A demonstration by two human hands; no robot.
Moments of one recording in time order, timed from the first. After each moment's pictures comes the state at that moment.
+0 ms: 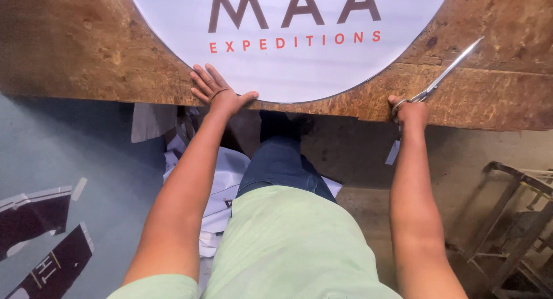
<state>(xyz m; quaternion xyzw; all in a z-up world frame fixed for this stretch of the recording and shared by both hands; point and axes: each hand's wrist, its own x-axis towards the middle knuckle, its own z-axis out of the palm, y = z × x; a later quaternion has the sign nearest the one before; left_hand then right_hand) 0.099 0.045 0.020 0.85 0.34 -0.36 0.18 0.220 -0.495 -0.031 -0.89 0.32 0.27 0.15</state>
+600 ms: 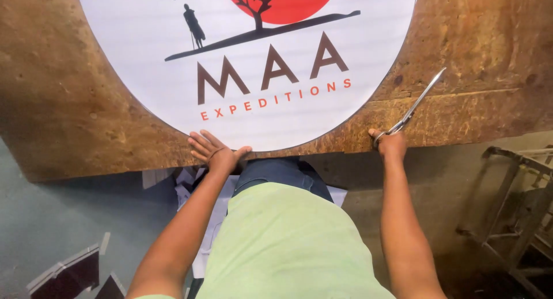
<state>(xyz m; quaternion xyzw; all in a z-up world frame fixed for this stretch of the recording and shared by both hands) 0.110 0.042 0.015 0.84 0.35 -0.38 0.14 0.226 -0.465 -0.002 -0.86 0.39 0.25 0.20</state>
